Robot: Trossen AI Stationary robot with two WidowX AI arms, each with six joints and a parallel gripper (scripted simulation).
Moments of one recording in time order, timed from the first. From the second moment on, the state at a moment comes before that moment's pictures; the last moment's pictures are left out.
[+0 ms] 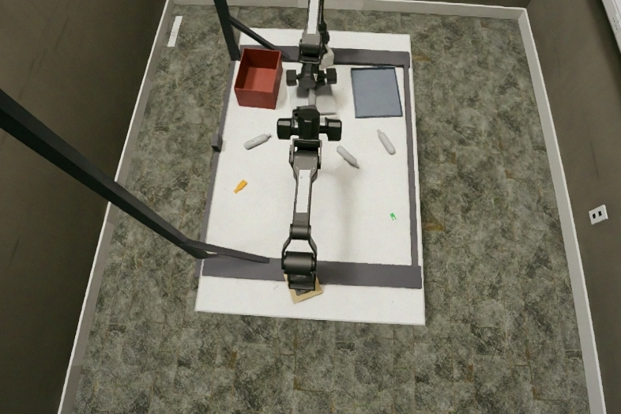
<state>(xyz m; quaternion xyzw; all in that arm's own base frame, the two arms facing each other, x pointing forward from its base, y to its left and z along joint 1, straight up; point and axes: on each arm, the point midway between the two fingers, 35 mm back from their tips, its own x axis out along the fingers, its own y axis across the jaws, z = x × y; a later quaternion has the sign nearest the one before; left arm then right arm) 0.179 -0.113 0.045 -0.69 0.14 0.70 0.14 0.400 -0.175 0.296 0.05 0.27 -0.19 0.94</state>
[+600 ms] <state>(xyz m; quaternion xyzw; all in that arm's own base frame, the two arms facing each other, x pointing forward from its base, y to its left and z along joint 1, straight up) 0.182 -0.115 0.127 -0.69 0.14 0.69 0.14 0.400 -0.175 0.296 0.05 0.27 -0.19 0.94</state>
